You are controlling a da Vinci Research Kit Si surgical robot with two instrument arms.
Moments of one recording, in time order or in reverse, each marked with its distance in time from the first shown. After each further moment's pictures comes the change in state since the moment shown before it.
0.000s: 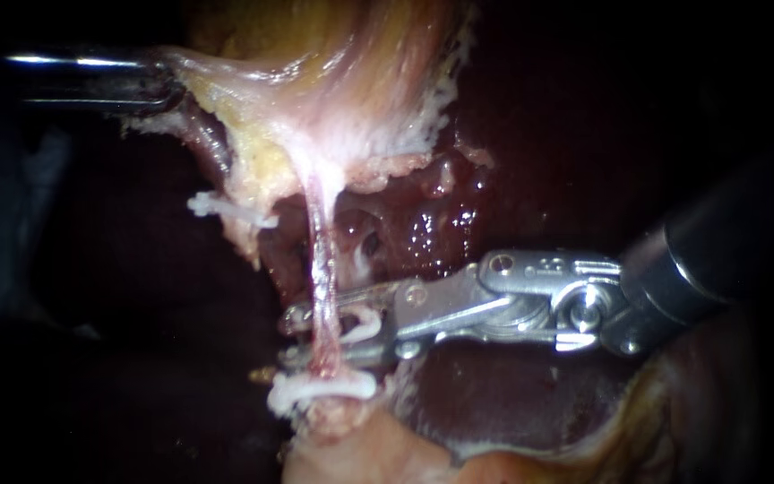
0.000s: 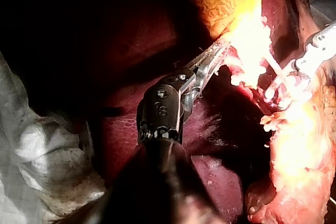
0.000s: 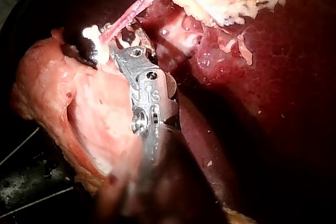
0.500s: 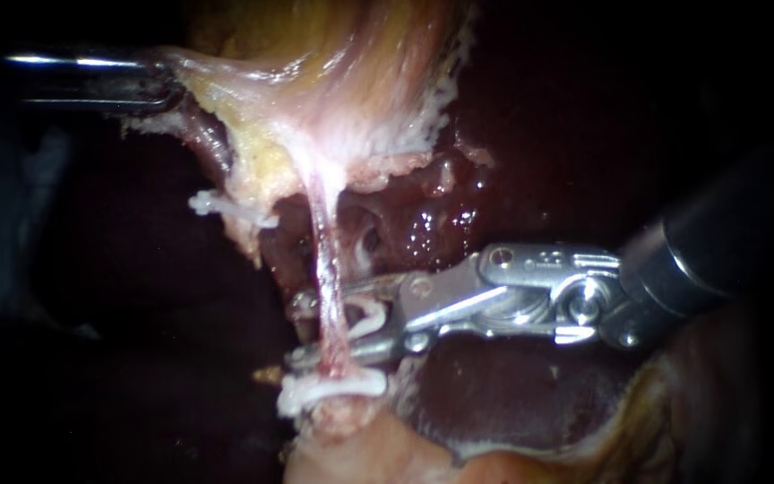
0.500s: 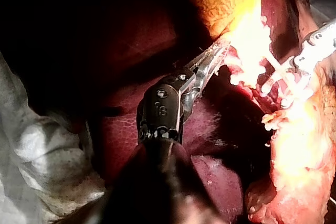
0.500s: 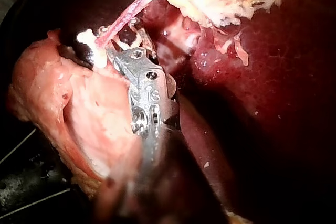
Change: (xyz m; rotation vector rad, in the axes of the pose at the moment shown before) right arm 0.000 0.001 0.000 -0.047 0.009 -0.001; left arm 0.000 0.000 0.000 0.000 0.000 0.000
